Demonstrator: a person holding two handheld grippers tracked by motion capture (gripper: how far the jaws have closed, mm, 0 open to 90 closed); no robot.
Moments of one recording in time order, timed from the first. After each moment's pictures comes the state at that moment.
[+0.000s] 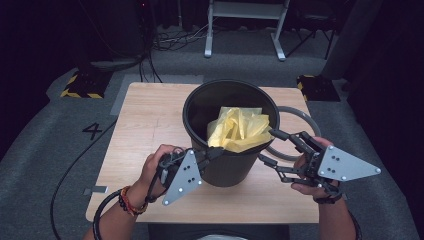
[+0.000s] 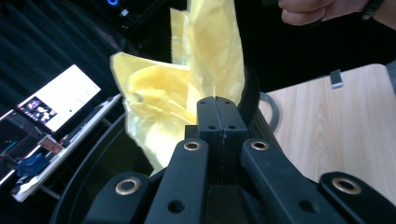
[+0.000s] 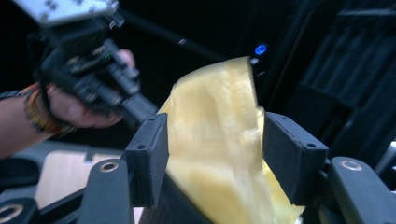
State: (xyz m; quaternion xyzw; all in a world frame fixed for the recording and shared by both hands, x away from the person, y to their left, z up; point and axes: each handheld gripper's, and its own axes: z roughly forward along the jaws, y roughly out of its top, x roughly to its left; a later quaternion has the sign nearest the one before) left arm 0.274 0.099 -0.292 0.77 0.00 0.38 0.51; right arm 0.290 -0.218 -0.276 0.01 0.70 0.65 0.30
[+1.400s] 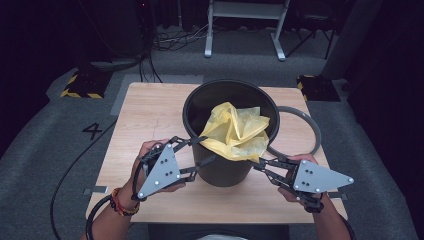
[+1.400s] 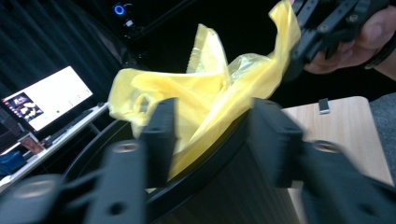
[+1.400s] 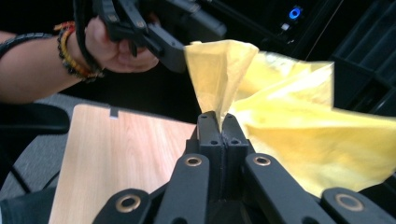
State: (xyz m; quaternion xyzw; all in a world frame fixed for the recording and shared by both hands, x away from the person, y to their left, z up) left arm 0.278 0.125 -0.292 0.75 0.02 0.34 0.57; right arm 0.281 -0.198 -0.307 -0.01 0.76 0.59 0.28
